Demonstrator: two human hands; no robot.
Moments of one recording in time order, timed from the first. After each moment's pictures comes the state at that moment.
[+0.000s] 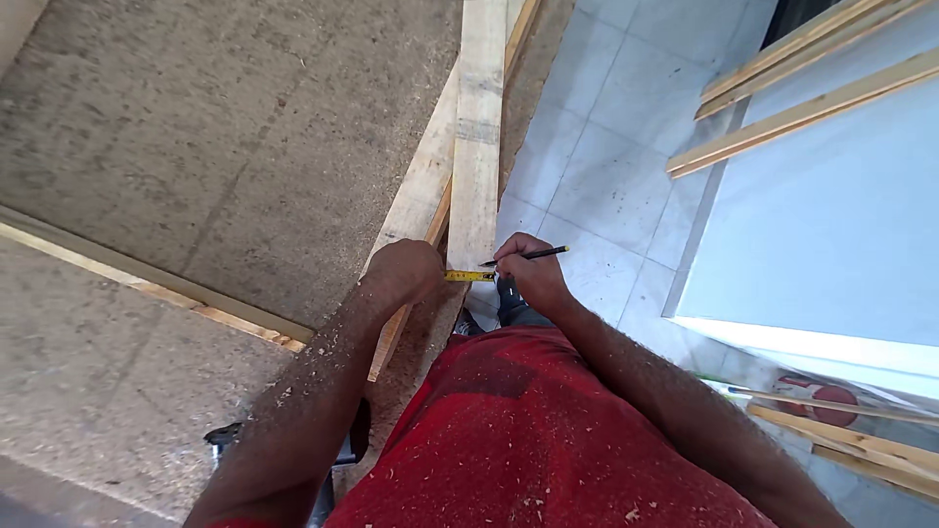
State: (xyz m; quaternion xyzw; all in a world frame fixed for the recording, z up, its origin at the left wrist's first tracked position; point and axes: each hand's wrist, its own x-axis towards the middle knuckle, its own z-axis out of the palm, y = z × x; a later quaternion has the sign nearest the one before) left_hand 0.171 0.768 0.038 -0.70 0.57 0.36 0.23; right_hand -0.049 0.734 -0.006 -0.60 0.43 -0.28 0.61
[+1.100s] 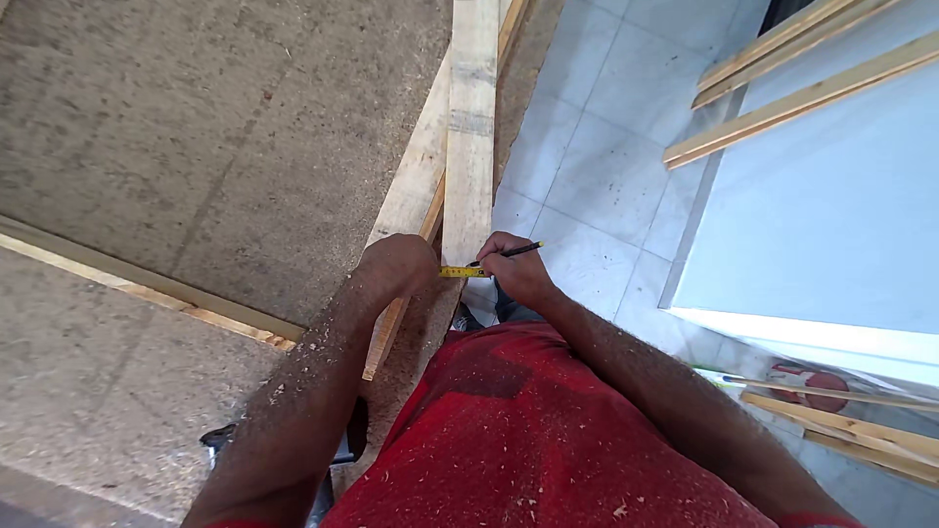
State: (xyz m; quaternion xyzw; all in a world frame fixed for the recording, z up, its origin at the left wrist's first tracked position) left_hand 0.174 0.760 0.036 -0.70 0.55 0.39 0.24; right_hand -0.039 0.731 -0.017 -0.66 0.41 -0.23 0.59
